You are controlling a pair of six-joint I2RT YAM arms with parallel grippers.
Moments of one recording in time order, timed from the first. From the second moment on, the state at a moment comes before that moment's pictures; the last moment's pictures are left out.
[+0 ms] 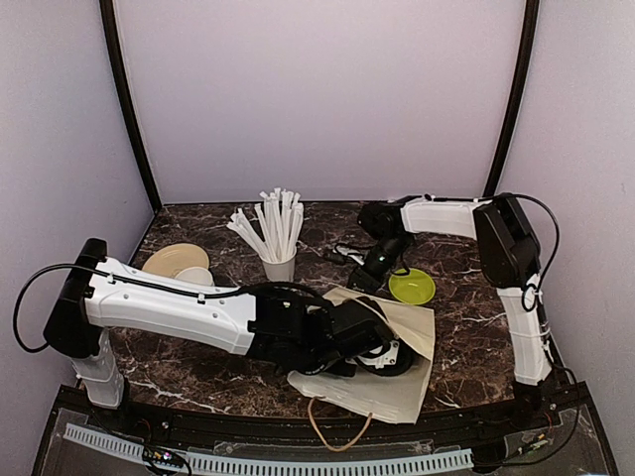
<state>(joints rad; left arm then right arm) -1.42 1.88 1.51 -0.64 -0.59 0.61 0.60 2.25 1.76 -0.99 -0.68 -0.53</state>
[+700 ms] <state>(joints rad) -1.48 1.87 1.66 -0.88 -0.54 0.55 0.68 2.39 1.87 -1.29 -0.92 -0.67</state>
